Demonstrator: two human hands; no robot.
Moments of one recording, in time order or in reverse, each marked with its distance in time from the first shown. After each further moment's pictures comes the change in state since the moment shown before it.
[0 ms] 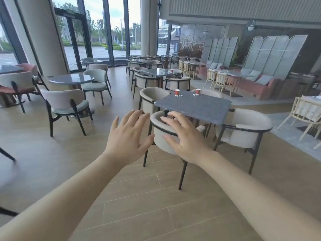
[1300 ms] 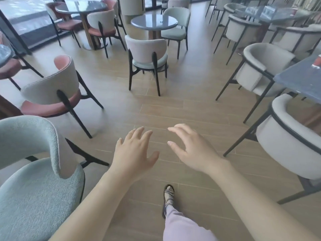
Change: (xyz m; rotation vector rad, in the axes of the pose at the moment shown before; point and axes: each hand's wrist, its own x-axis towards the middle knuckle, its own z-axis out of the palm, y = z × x) left_hand -0.012 -0.558 0.070 0.110 -0.475 -0.637; right_hand 0.384 -0.160 0.478 0.303 -0.502 -0.019
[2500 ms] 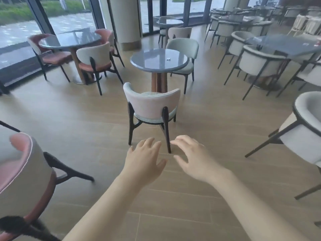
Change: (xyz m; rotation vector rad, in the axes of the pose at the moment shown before) left_hand 0.788 -0.241 -0.056 0.011 -0.033 0.144; right_hand 0.787 0.188 0.003 -0.084 0.021 -0.018
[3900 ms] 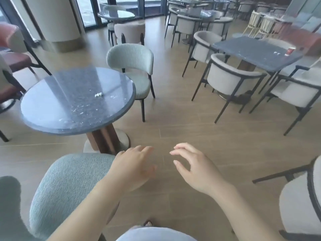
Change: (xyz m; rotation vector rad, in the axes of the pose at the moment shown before) left_hand 0.905 0.099 0.048 -0.054 -0.137 0.246; right_hand 0.562 0.633 -0.153 0.153 0.080 0.304
